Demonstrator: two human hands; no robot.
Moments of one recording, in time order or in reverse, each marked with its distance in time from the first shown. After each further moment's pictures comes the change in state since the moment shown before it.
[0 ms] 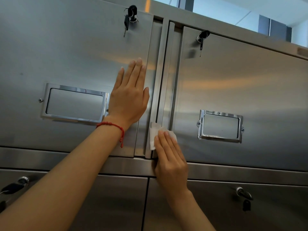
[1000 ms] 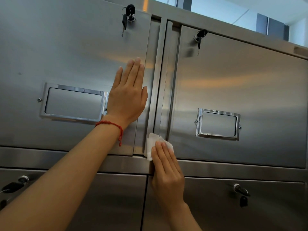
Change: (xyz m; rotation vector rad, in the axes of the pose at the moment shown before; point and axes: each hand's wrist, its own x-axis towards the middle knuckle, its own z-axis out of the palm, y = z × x) left_hand 0.000 0.000 0.000 -0.021 -0.005 0.003; right_hand -0.029 -0.012 -0.005 0.019 -0.076 0.063
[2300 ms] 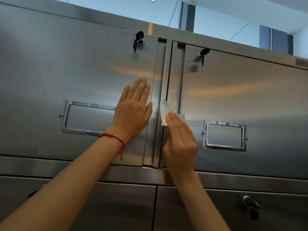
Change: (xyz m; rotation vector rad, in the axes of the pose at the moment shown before) left_hand -0.005 -0.006 -0.025 -0.031 -0.044 0.056; right_hand 0.103 -0.005 -0.022 0.116 0.238 0.047
